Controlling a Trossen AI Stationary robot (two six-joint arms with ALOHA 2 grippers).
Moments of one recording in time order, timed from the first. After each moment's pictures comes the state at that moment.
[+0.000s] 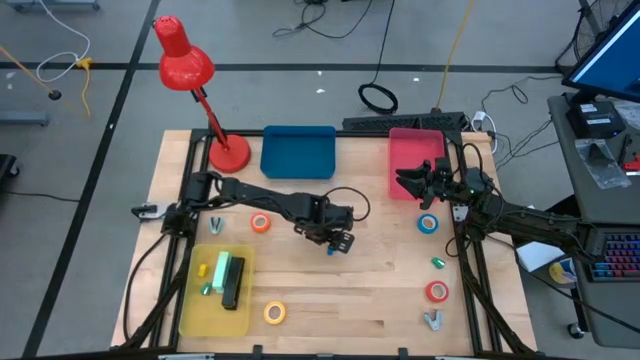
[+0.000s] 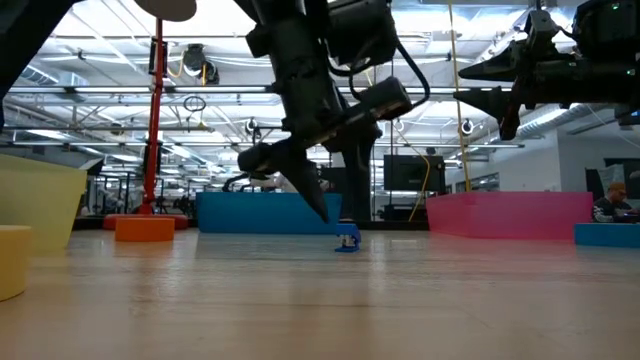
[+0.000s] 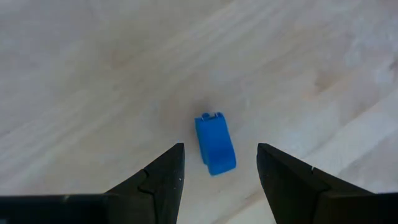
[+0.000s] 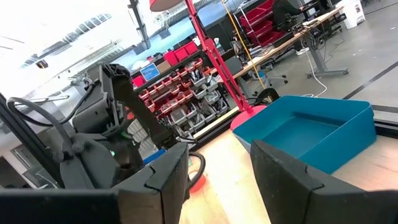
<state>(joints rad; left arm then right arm) -0.05 2.11 1.61 -0.70 0.12 -1.14 -0.50 0.49 0.09 0.54 -0.24 0.58</state>
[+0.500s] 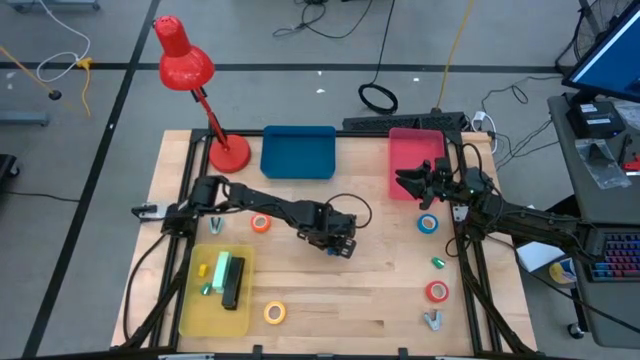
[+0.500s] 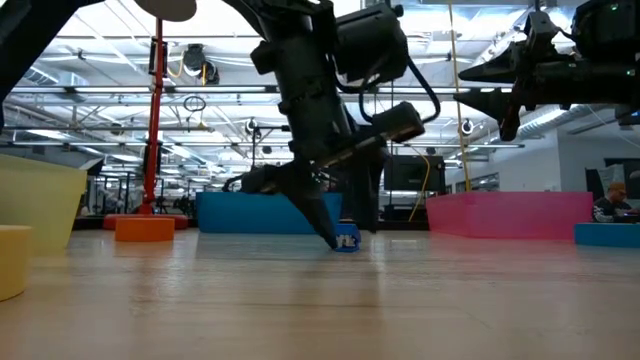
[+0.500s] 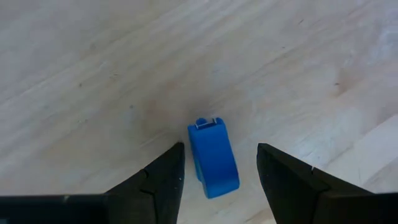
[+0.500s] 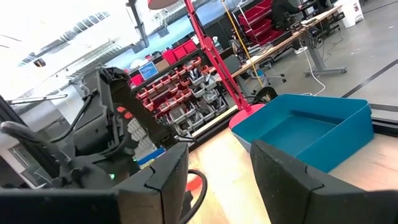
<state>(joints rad) -0.07 2.19 1.61 -0.63 0.13 -1.18 -0.50 0.49 0.09 0.53 -0.24 0.58</state>
